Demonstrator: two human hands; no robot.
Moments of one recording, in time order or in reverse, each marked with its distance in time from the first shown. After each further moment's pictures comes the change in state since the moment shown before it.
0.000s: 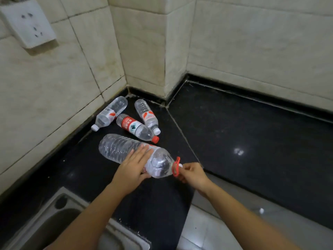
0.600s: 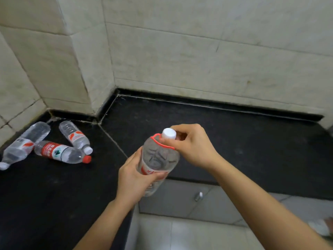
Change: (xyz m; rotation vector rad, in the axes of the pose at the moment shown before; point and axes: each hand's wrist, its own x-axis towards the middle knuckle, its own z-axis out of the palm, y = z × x) left_hand 0.057 0.232 -0.020 -0.963 0.193 -0.125; right_hand -0.153 -0.090 -0.170 -0.337 0.385 -0.629
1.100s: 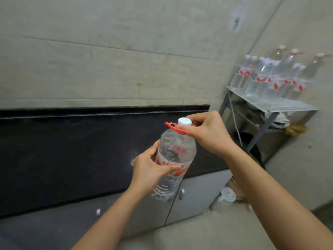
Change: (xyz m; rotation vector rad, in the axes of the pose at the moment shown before) left_hand -0.077 0.197 0.379 -0.298 -0.507 0.101; right_hand -0.210 0.106 -0.365 -0.169 0.423 0.179
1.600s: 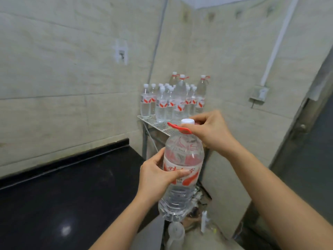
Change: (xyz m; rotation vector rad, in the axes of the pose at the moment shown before) left_hand 0.143 0.100 0.331 -0.241 -0.416 0.178; right_hand 0.015 0.120 -0.323 -0.128 0.478 0.106
